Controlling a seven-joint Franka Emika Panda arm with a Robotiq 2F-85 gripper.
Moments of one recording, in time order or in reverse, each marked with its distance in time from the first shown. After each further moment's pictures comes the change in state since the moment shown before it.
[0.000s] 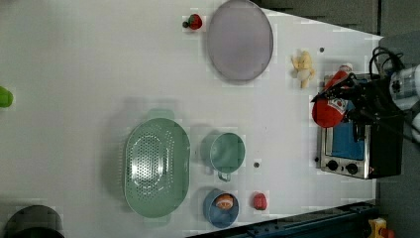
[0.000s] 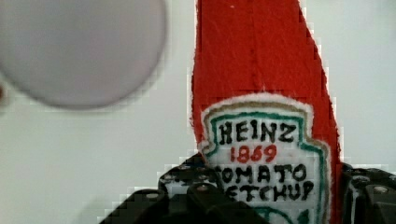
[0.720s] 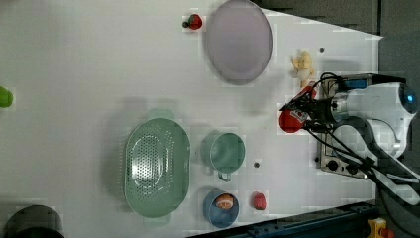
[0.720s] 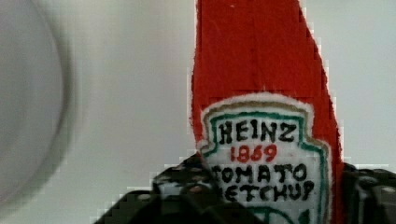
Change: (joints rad) arm -0.014 0.188 -0.014 -0.238 -0.017 0.442 0.004
